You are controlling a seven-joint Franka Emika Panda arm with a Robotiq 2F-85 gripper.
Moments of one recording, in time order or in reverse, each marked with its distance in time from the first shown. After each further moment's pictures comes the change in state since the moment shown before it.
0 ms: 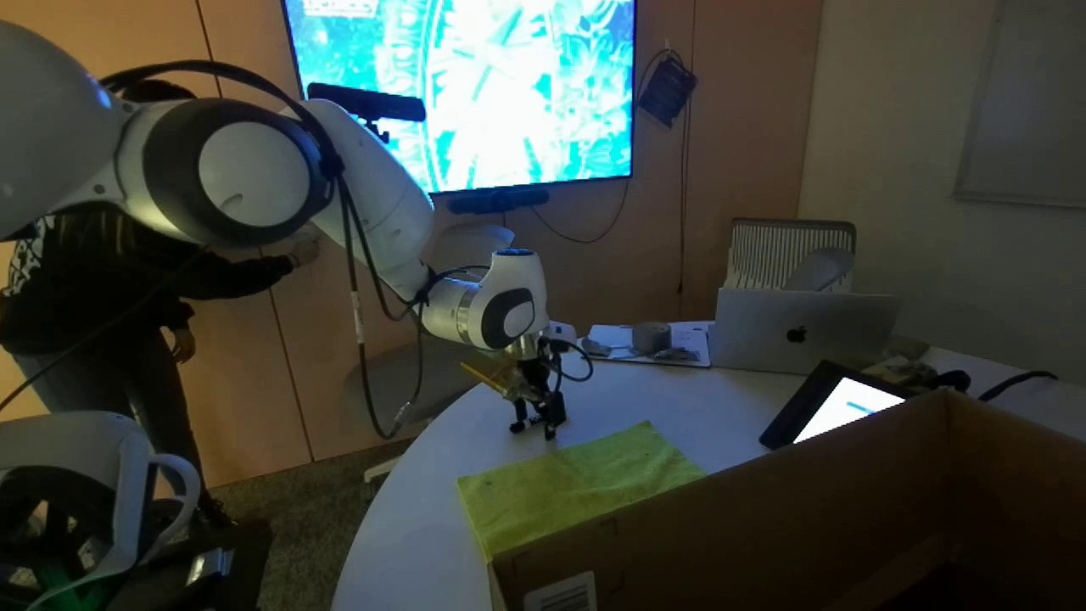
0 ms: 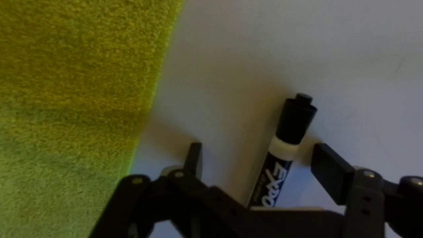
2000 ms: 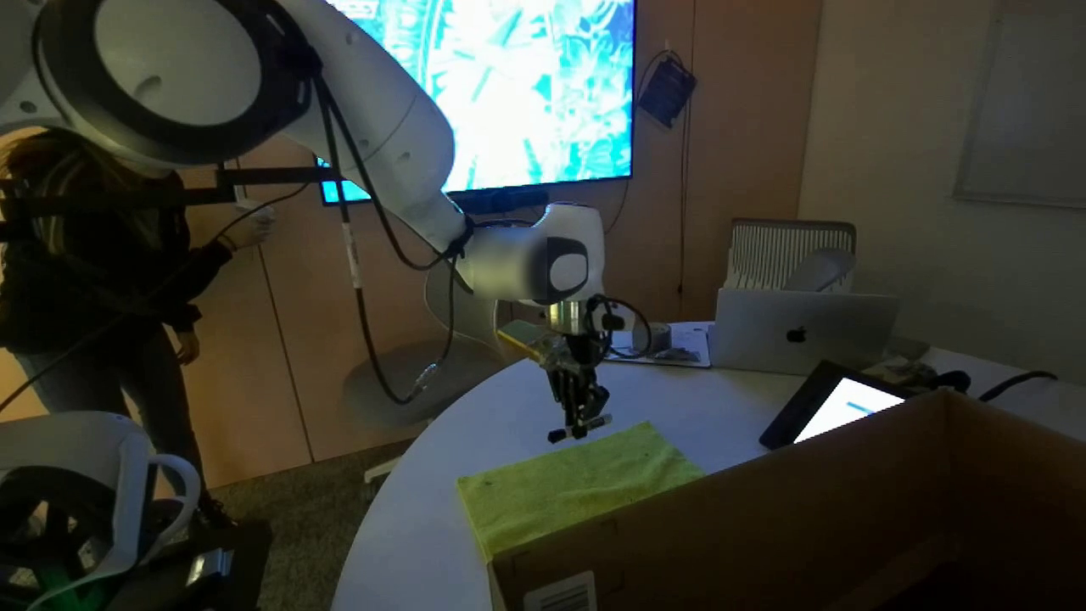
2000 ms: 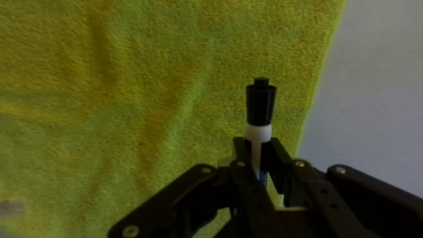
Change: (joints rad) arm -0.139 -0.200 -0.032 -0.120 0.000 -0.230 0.000
